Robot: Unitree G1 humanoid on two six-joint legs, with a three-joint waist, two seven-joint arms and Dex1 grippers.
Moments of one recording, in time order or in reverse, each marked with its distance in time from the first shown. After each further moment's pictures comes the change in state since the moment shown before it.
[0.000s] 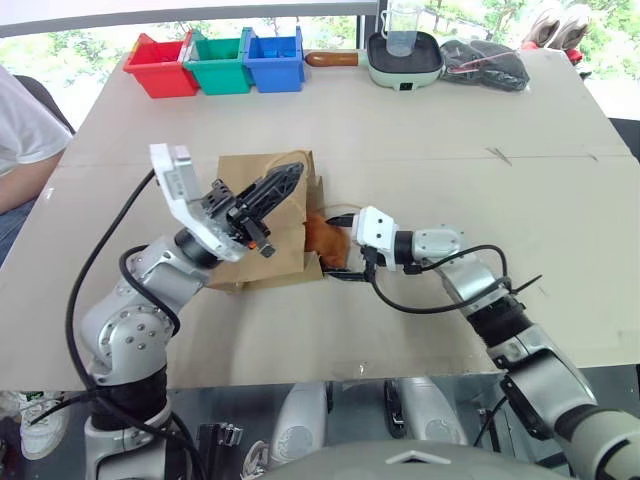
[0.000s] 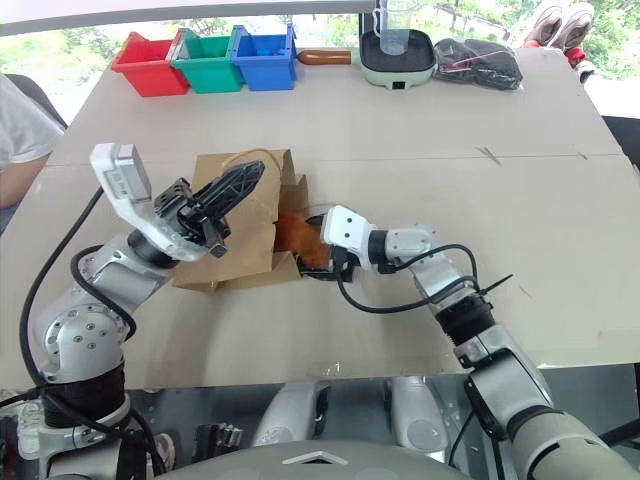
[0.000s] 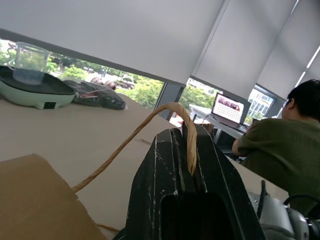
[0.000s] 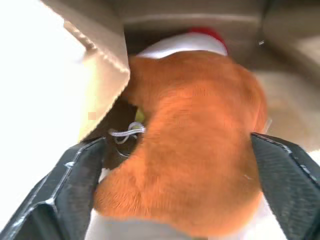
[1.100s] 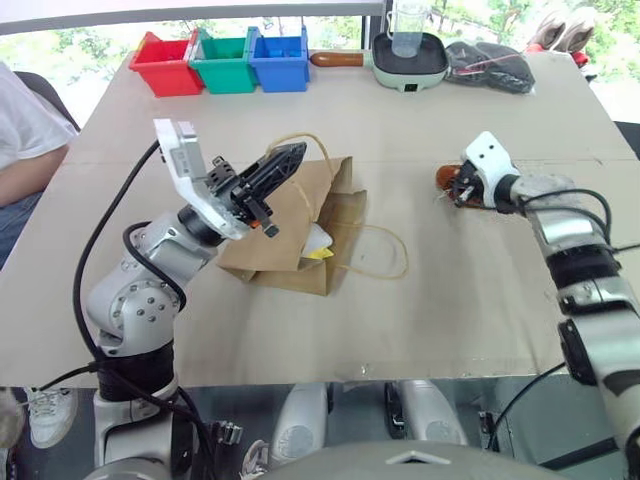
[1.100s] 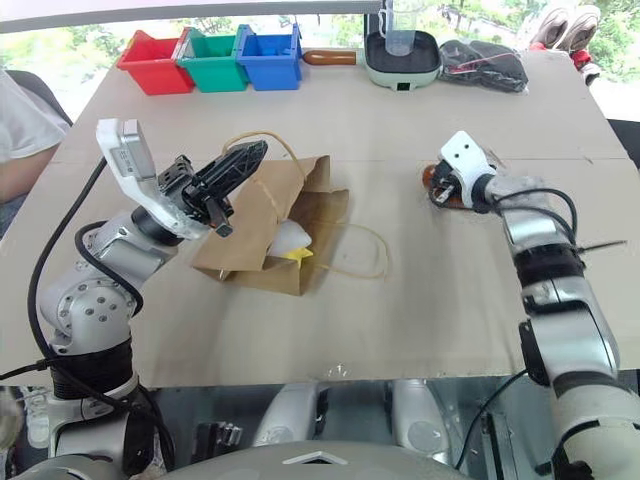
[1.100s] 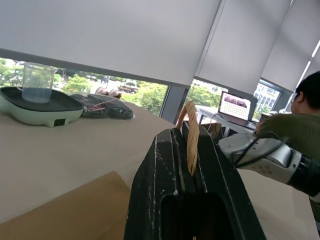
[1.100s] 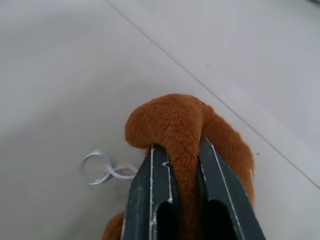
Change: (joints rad) left arm -0.127 -0.016 -0.033 0.090 0.084 -0.017 -0.041; right arm -0.121 -0.304 -0.262 0.203 -0.021 0.195 -0.136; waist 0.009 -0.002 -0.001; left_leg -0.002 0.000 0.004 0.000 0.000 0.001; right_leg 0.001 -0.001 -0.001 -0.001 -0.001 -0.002
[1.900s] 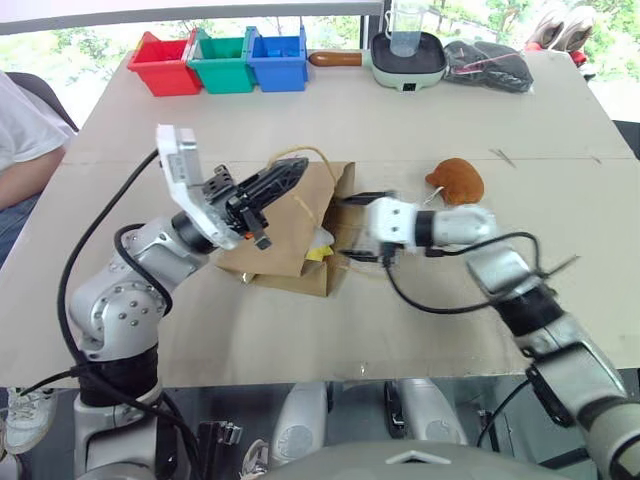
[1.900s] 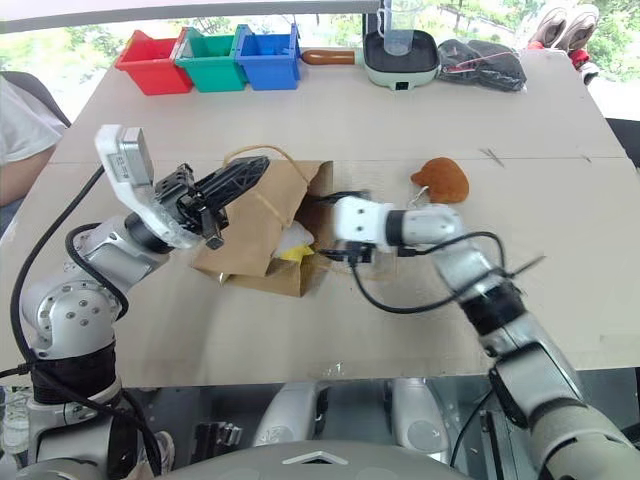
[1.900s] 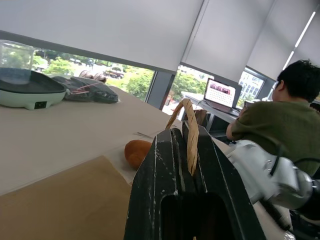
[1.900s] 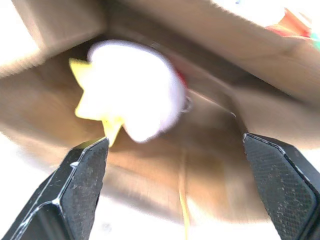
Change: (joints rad) left arm 0.028 0.073 0.017 -0.006 -0.051 0.049 -0.049; right arm 0.128 0.128 0.199 -0.447 0.003 -0.126 0.122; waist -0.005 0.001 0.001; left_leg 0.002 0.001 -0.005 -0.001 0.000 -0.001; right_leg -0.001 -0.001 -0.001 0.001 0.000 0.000
